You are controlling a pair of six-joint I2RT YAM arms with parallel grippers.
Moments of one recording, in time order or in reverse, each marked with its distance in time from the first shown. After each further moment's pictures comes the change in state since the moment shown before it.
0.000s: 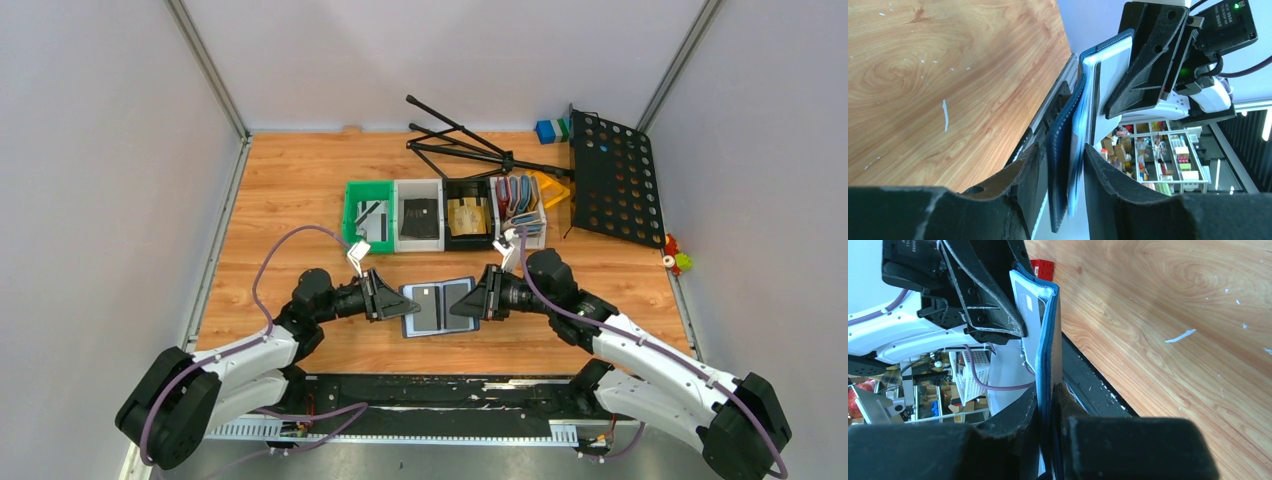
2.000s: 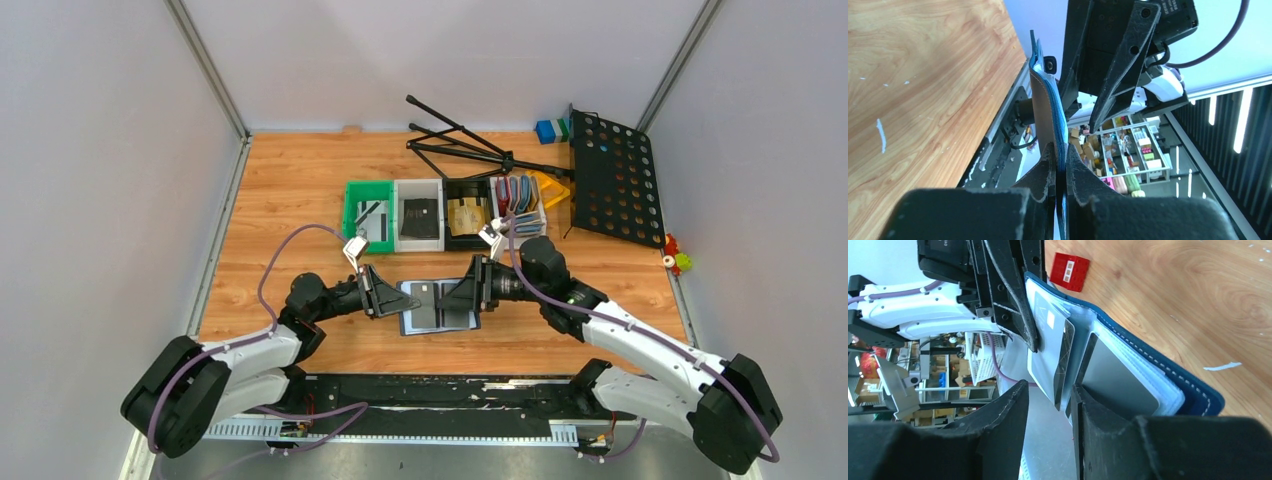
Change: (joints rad) left arm 0.000 0.066 -0.022 0.303 0.047 -0.189; right arm -0.003 0.108 0.081 0.093 -0.111 -0.034
